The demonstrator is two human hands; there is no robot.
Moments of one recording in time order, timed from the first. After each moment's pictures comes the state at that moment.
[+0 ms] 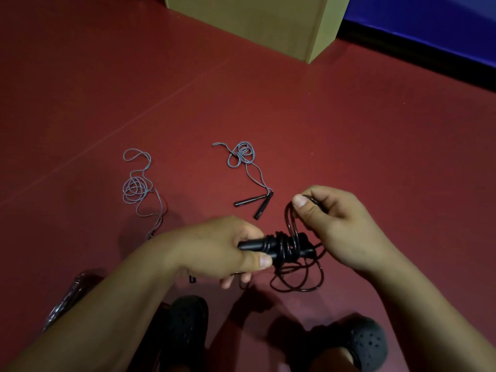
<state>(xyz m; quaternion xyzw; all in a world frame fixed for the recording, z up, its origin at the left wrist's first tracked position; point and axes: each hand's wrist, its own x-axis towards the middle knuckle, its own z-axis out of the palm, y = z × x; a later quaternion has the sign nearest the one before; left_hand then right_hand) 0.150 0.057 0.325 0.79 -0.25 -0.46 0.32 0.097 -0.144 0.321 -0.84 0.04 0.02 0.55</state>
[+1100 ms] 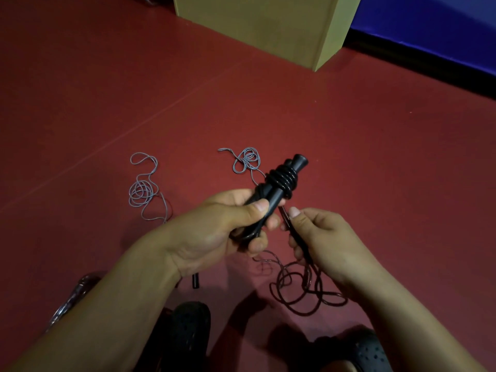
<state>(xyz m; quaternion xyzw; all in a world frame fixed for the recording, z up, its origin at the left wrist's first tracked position) 0.159 0.061 0.334 0.54 -0.09 -0.44 0.71 0.103 -0.117 0.305 -0.75 0.20 0.10 0.62</state>
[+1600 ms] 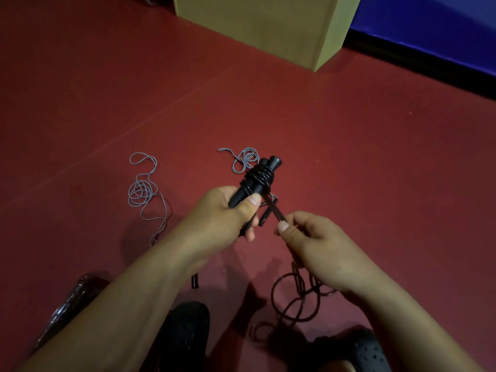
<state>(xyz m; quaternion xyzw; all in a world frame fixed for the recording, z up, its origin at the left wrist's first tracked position) 0.163 0.049 0.318 0.77 -0.03 -0.26 0.59 0.097 -0.120 0.311 -0.84 0.12 0.13 0.51</state>
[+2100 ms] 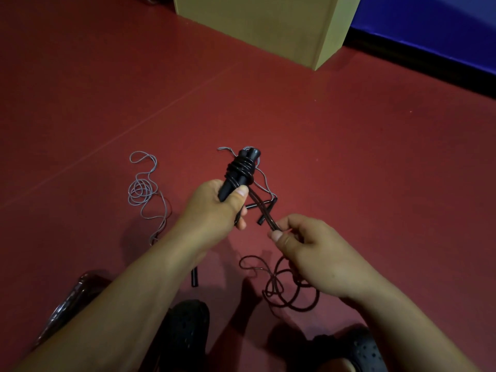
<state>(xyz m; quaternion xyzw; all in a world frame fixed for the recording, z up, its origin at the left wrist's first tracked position) 0.168 0.049 0.310 0.79 0.02 -0.18 0.58 0.093 -0.118 0.309 -0.85 0.09 0.15 0.50</state>
